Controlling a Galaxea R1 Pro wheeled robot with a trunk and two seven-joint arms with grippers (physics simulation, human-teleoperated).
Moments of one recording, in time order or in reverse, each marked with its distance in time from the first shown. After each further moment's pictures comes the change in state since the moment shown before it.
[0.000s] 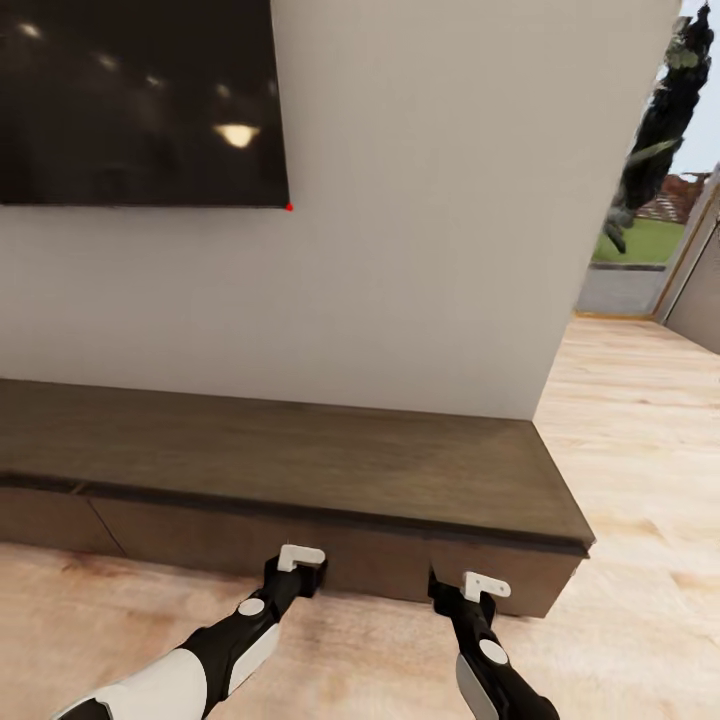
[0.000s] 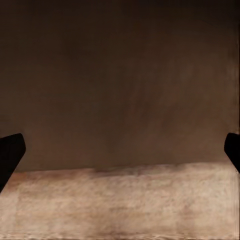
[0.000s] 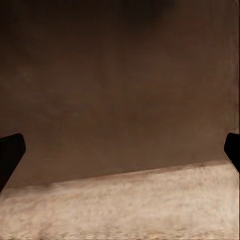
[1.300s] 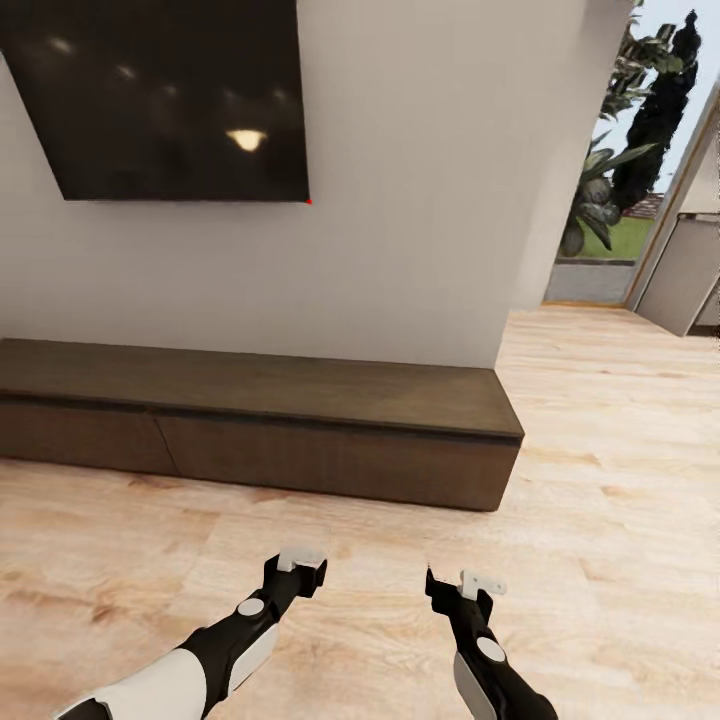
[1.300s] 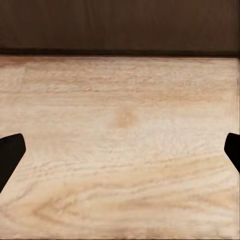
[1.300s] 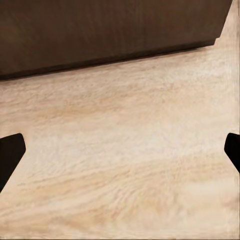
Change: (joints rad) left arm 0.000 0.002 0.001 0.000 0.000 0.000 0.000; right arm 0.000 0.004 0.010 -0.011 0.001 0.010 -0.001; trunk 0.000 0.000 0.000
